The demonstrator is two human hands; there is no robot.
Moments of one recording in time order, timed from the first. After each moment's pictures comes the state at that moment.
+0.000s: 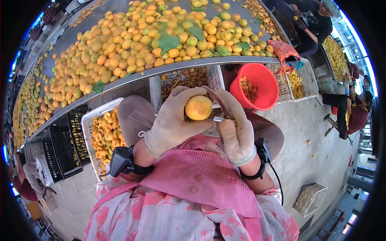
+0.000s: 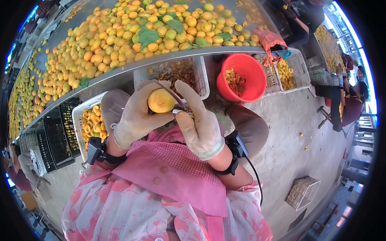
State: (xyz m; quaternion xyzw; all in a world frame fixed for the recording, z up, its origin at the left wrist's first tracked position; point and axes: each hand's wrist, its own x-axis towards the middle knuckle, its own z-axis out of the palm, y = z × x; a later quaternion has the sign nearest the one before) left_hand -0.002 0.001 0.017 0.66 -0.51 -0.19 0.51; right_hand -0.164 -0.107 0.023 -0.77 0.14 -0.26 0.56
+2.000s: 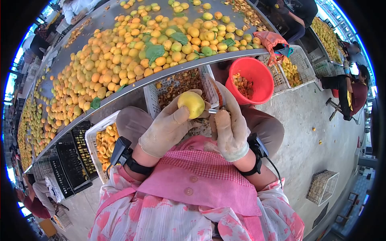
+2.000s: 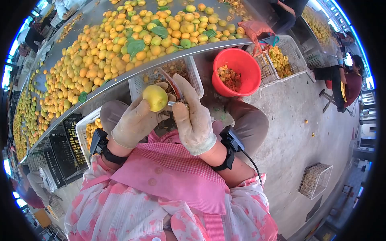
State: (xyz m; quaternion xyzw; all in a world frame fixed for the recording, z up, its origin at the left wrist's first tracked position) left_hand -0.019 -0.009 0.005 0.26 -0.22 -0.64 0.69; right_hand -0.179 -0.108 0.016 -0.73 0.23 -0.28 0.58
